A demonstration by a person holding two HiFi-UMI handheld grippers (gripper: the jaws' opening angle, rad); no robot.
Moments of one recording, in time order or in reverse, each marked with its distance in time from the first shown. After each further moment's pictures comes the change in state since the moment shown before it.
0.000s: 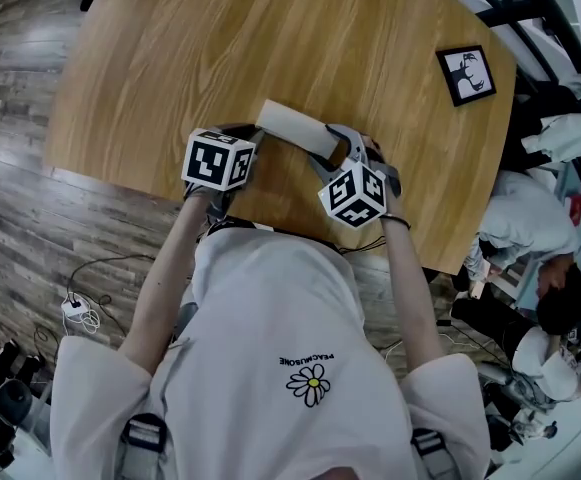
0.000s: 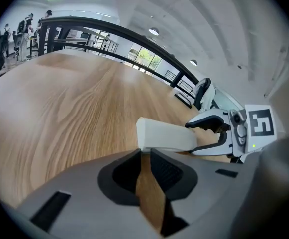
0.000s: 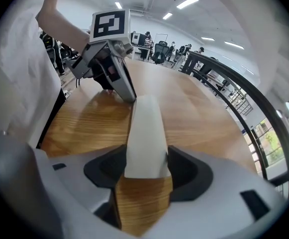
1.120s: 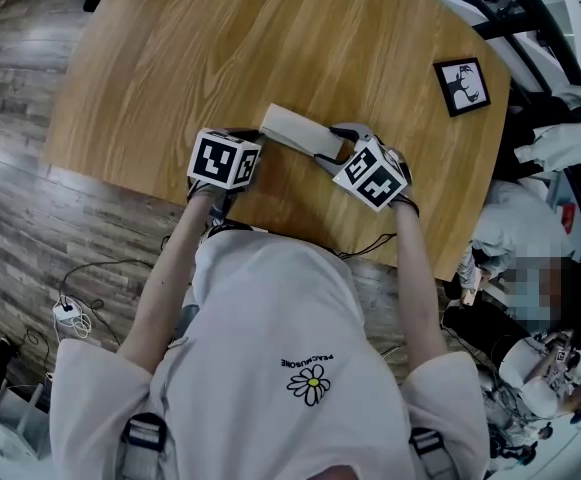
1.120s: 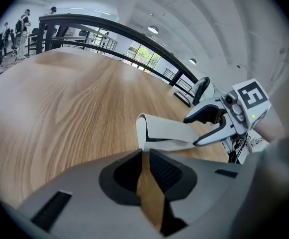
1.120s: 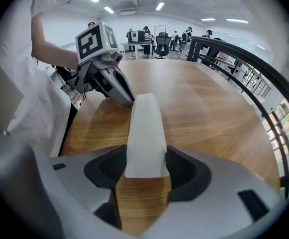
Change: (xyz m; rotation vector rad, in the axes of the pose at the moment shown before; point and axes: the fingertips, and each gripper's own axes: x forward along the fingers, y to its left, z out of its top) left arm 0.002 -0.001 0.001 0.003 0.022 -0.016; right arm -0.008 -0.015 0.005 0.103 0.066 0.228
